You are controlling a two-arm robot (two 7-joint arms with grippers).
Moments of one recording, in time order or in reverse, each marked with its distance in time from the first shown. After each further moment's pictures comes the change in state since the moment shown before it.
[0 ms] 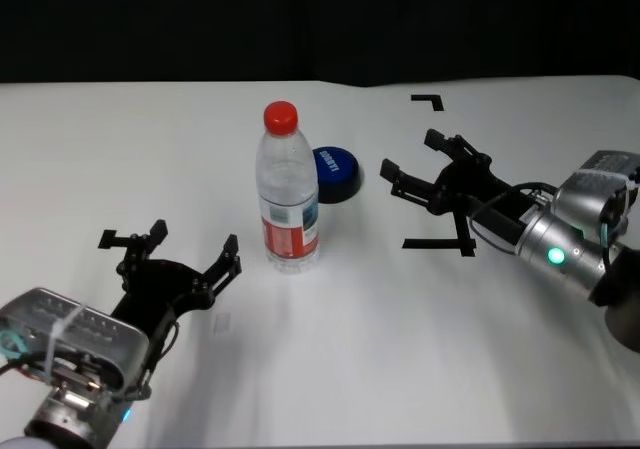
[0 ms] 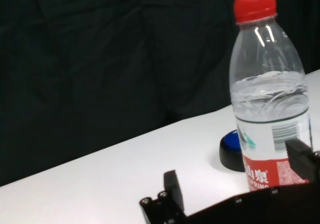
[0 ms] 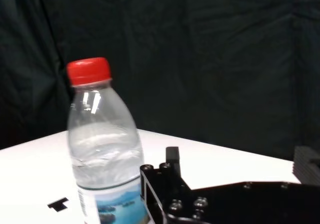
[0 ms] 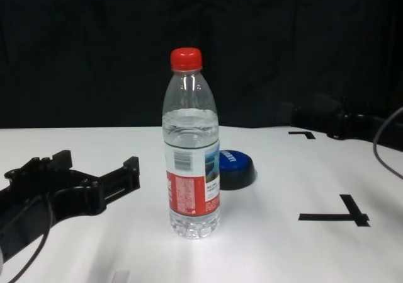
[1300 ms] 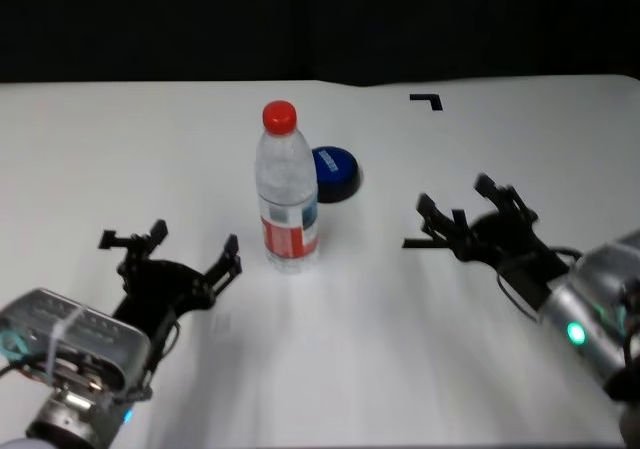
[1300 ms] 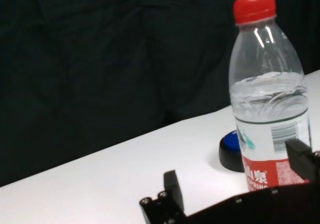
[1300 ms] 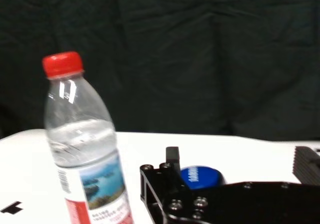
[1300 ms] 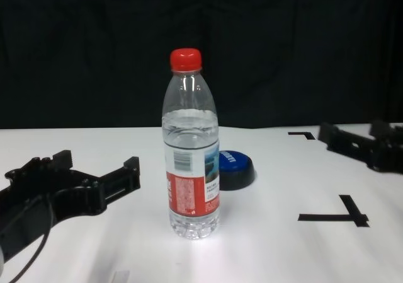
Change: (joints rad) left arm 0.000 0.000 0.000 0.000 0.000 0.000 0.000; right arm -0.313 -0.003 0.058 -0.316 -0.033 0.022 -0.333
